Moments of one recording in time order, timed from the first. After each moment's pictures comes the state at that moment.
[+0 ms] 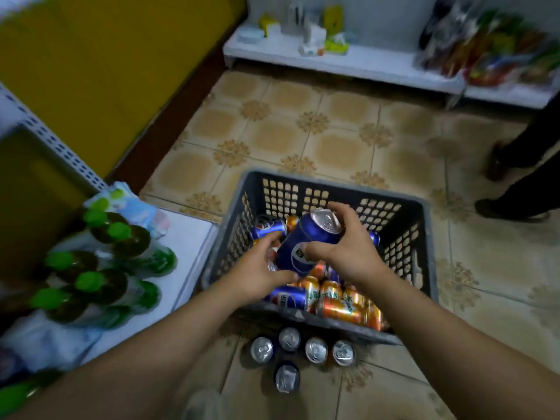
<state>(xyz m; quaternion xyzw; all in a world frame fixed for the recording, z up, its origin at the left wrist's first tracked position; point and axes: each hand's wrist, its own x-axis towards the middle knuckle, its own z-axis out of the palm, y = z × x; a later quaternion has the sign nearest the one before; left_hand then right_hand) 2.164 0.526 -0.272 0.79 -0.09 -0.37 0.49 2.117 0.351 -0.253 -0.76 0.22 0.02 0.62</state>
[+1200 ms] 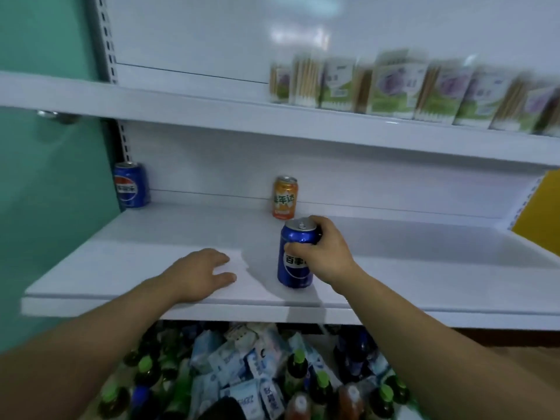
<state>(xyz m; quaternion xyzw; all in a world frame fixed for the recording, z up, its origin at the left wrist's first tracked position) 1.659 1.089 0.065 0.91 0.36 0.05 0.21 1.848 0.936 0.108 -0.70 -0.39 0.21 0.56</state>
